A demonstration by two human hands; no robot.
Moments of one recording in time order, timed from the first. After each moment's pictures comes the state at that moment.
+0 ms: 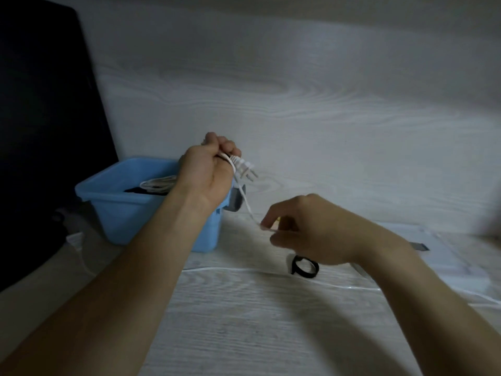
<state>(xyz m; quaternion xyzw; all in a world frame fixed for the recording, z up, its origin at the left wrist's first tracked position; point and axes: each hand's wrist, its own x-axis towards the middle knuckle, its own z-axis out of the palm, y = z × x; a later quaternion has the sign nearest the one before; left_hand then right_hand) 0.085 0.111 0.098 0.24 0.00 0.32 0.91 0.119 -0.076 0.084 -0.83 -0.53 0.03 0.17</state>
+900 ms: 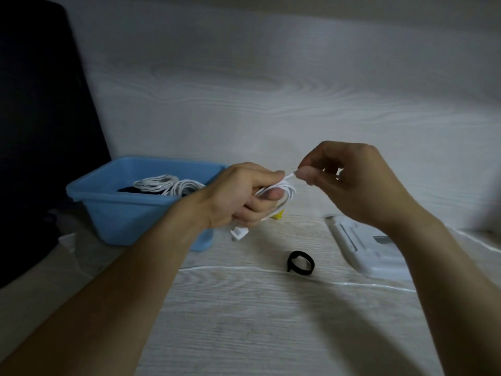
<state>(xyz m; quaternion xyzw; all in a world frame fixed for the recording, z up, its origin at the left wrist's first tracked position) 0.061 0.081 0.089 0.72 -0.09 -0.04 0.69 0.143 -0.104 0.110 -0.78 -0.48 -0.20 0.34</state>
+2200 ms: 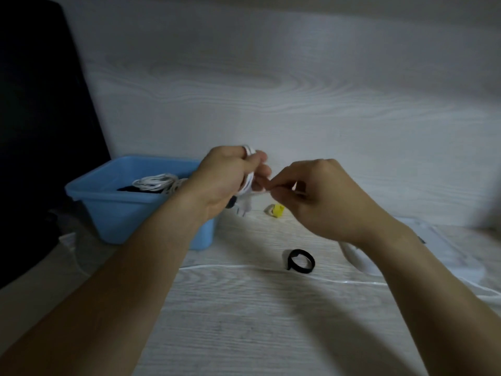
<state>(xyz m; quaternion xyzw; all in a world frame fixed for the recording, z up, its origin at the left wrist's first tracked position) 0.072 0.085 0.091 0.68 0.05 0.22 0.69 0.121 -0.080 0.097 -0.79 -0.53 -0.18 0.26</state>
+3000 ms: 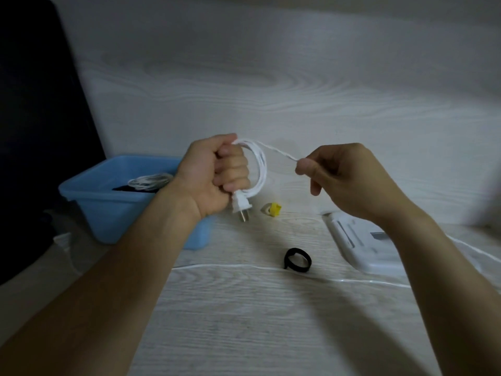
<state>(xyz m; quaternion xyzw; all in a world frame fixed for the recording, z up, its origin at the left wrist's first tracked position) 0.070 0.100 0.095 0.41 -0.02 0.04 0.91 0.147 -0.106 0.107 -0.82 -0.41 -0.12 0.37</state>
